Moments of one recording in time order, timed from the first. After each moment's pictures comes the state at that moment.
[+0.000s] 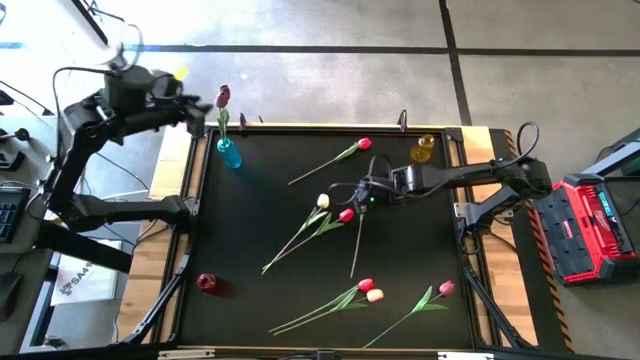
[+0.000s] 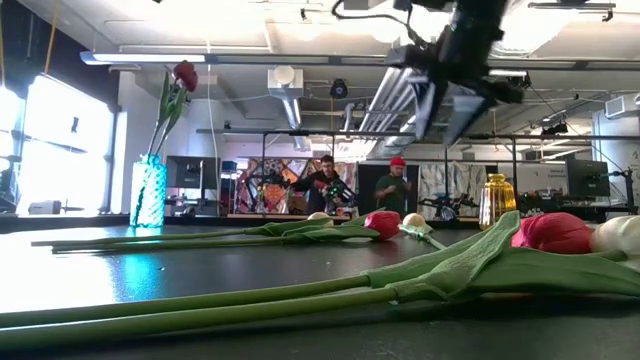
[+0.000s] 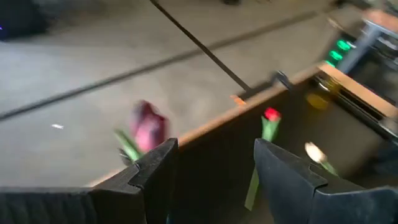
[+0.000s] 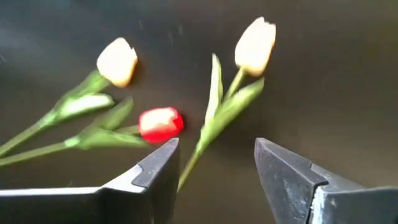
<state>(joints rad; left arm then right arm) 0.68 1.01 1.67 -1.21 -0.18 -0.21 0.00 1.50 1.16 -0.93 0.25 1.21</state>
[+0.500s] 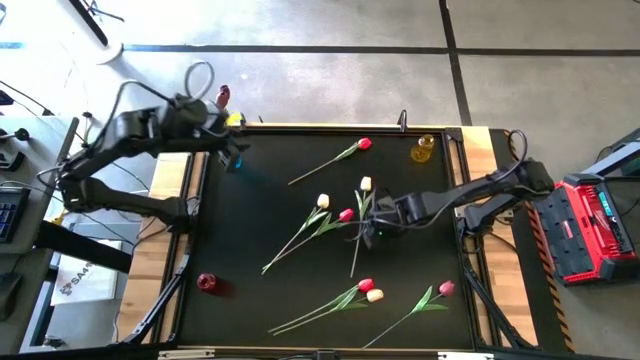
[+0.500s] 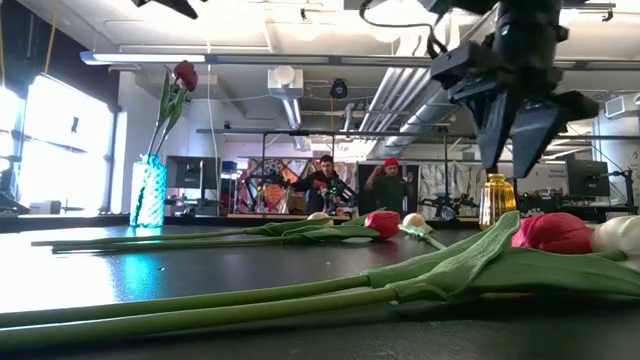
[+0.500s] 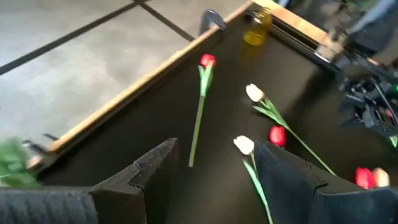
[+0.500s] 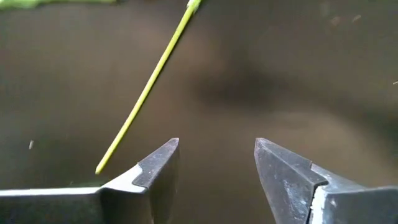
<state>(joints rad) 0.30 1.08 1.50 -1.12 -0.22 -0.33 0.20 1.50 1.03 -0.90 0.03 1.35</state>
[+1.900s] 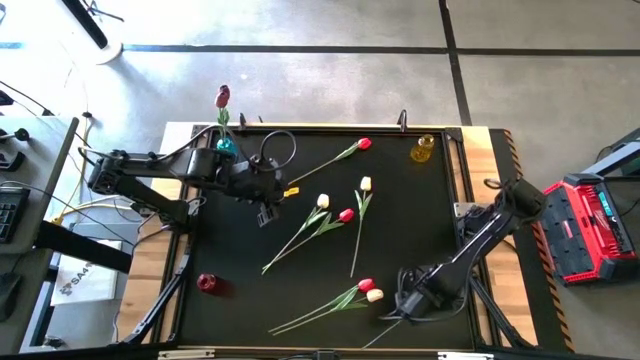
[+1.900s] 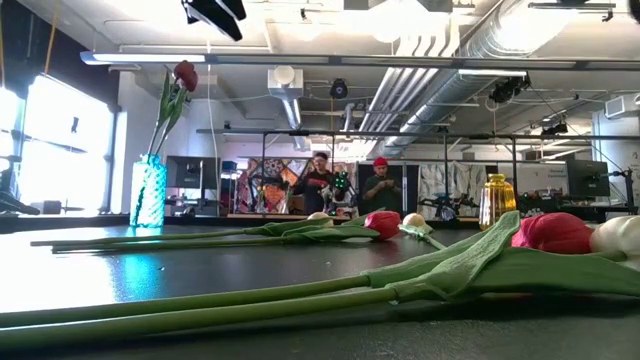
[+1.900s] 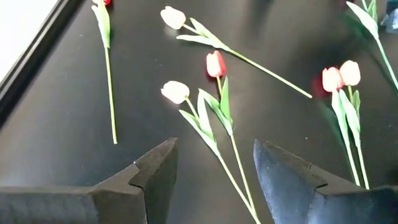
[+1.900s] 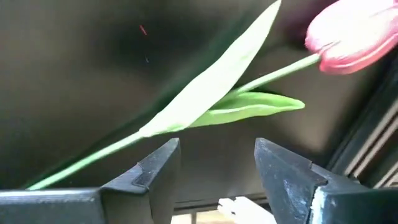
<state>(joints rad) -0.07 1.37 1.45 -1.04 -0.23 -0.36 0.80 1.69 1.03 -0.83 -0.34 2.30</state>
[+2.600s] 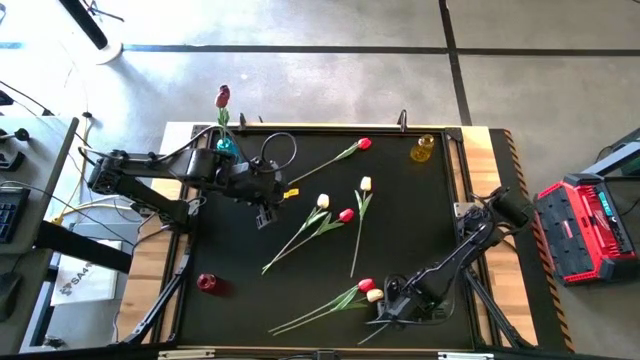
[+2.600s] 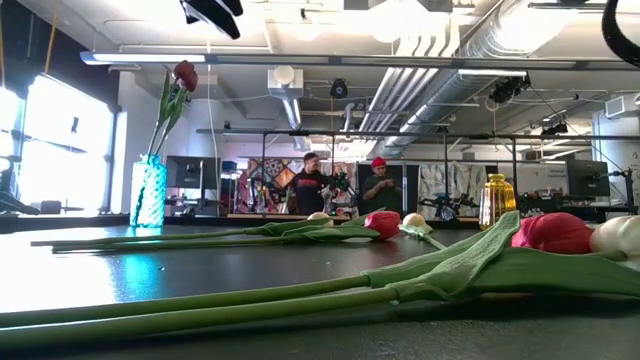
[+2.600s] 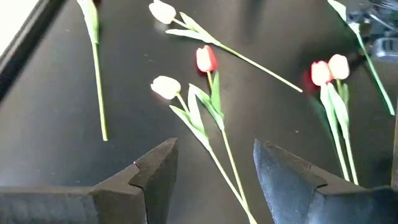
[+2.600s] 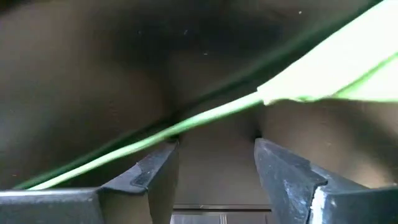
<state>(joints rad) -0.08 1.37 1.45 -1.04 -0.19 -0.36 0.76 1.81 1.03 -0.53 -0.30 2.31</state>
